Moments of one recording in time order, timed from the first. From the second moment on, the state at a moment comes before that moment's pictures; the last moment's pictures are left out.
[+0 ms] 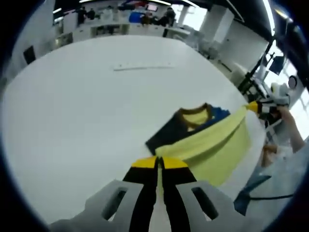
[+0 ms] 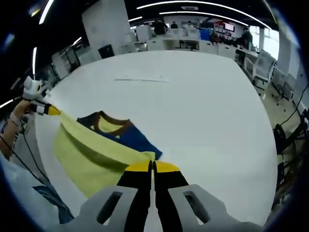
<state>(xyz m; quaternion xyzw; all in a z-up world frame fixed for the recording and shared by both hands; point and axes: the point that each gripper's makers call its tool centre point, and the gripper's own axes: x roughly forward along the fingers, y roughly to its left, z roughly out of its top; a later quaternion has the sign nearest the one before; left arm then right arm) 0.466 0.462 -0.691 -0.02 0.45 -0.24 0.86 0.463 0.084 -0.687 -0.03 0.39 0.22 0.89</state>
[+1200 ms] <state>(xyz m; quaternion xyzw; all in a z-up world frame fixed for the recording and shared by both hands) 0.486 0.457 -0.722 -0.04 0.49 -0.24 0.84 0.487 0.078 -0.718 -0.01 0.42 0.21 0.88</state>
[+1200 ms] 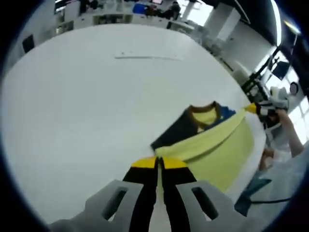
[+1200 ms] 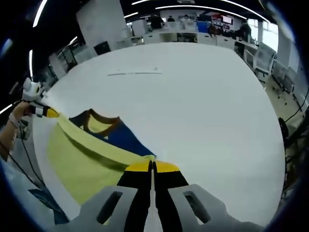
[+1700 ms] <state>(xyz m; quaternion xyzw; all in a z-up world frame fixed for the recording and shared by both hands) 0.493 0.457 -0.737 -0.04 0.51 -0.24 0.83 0.494 0.077 -0.734 -0.01 0.44 0.21 0.88</state>
